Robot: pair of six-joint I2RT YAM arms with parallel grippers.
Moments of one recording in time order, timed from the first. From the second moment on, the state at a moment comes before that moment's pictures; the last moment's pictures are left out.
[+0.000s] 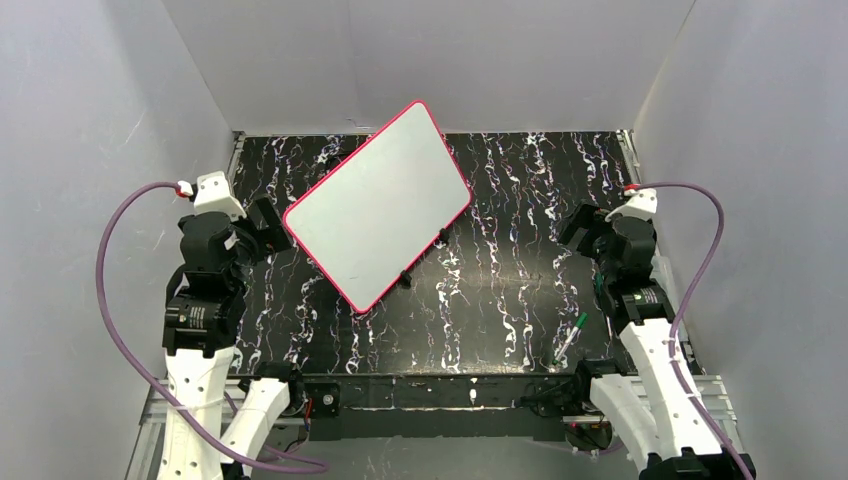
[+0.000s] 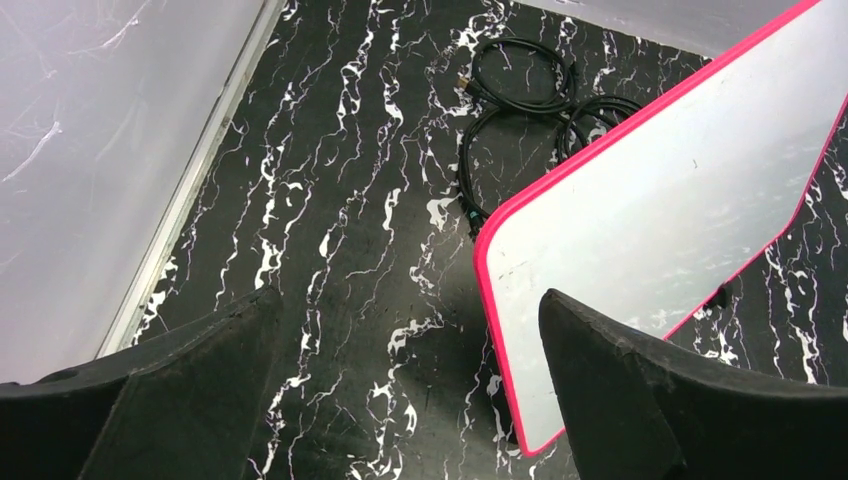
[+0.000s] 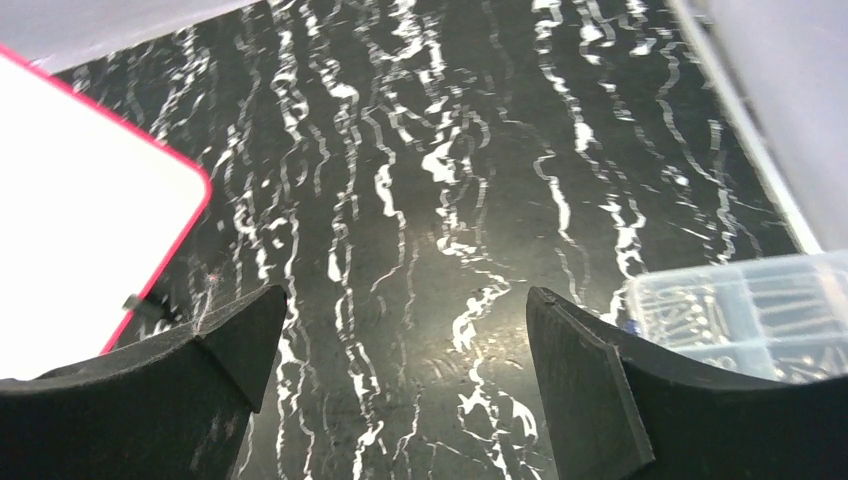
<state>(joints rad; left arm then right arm) -0.06 0.70 1.13 -0.81 -0.24 -0.20 0.11 0.72 0.65 -0.25 0.18 0.31</state>
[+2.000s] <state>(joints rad) 0.05 0.61 0.86 -0.32 -0.15 -0.24 0.67 1.90 0.93 0.42 -0.04 -0.02</state>
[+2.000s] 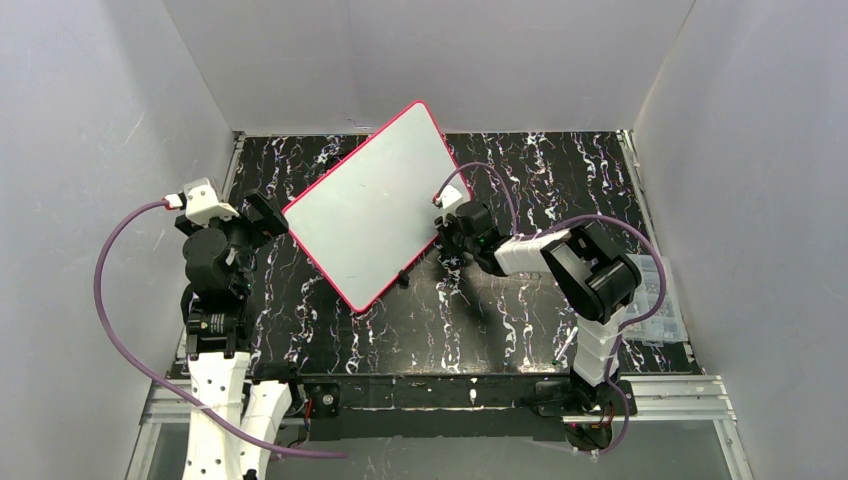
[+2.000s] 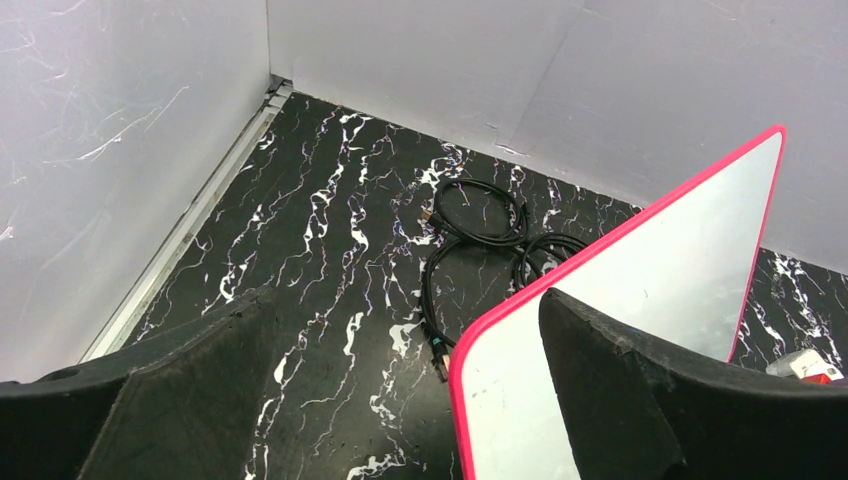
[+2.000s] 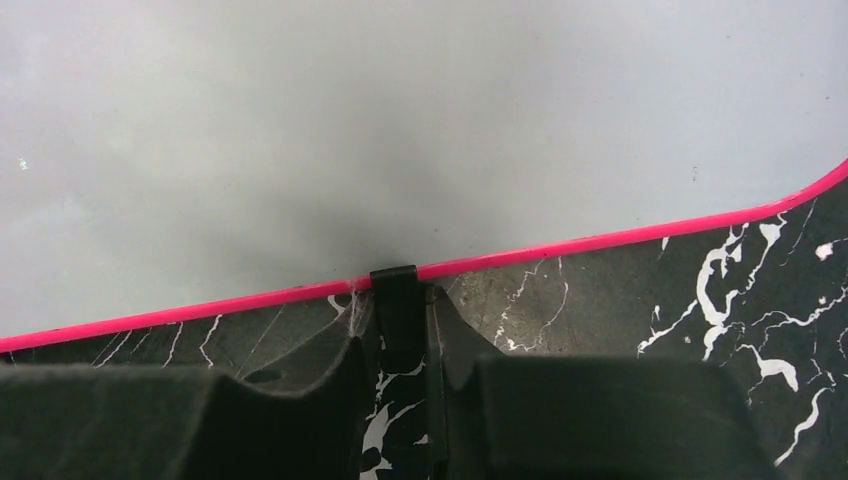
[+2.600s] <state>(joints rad) 0.05 0.61 0.86 -0.32 -0.15 -0.24 0.79 1.73 0.70 0.46 0.33 0.21</state>
